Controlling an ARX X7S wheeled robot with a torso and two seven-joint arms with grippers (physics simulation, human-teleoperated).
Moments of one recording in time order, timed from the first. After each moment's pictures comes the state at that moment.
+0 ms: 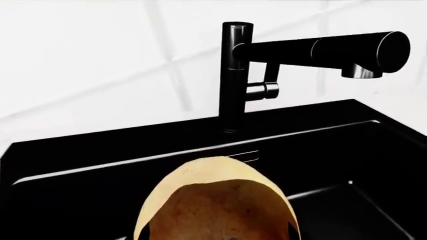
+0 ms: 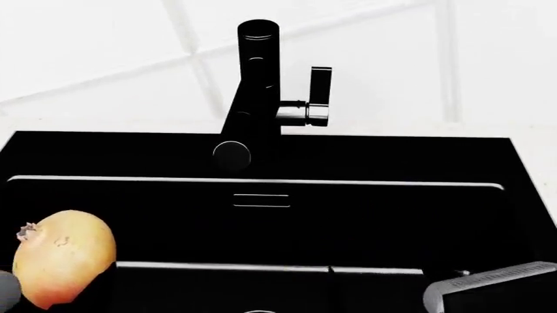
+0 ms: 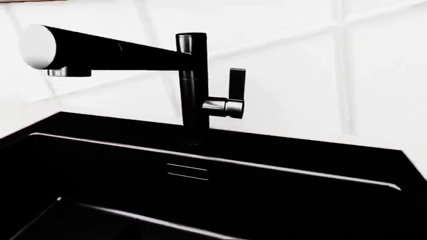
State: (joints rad) left arm -0.41 -0.56 -0.12 0.88 -1.56 -1.21 -0.83; right arm 0.22 0.98 -0.32 -0.79 1.19 0.43 0.62
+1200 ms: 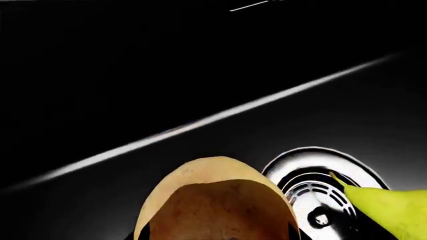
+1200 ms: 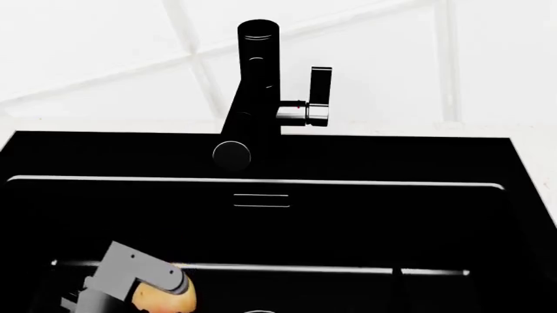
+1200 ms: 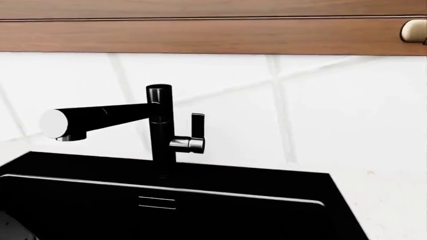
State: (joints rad) left arm -0.60 -0.37 0.57 -0.06 -0.70 -0.91 -0.23; right arm -0.31 1.39 0.06 -1.03 1.25 0.02 0.86
